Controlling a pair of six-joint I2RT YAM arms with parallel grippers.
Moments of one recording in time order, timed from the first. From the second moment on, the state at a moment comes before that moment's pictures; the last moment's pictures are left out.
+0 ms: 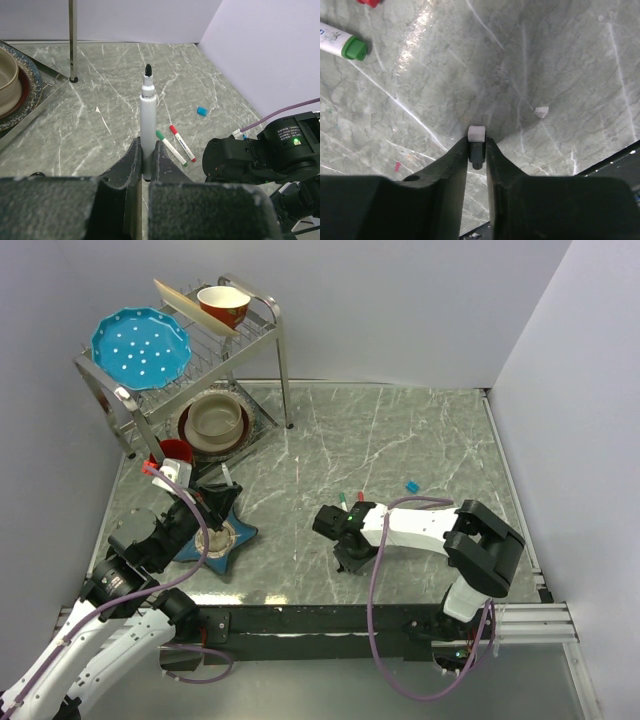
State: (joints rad) left arm -0.64 0.42 0.72 -0.29 -0.08 -0.35; right arm 1.00 1.64 0.94 -0.88 0.19 1.99
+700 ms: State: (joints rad) left arm -0.64 0.66 0.74 -0.27 0.20 -0.47; right arm 1.04 1.41 0.99 -0.82 0.46 1.58
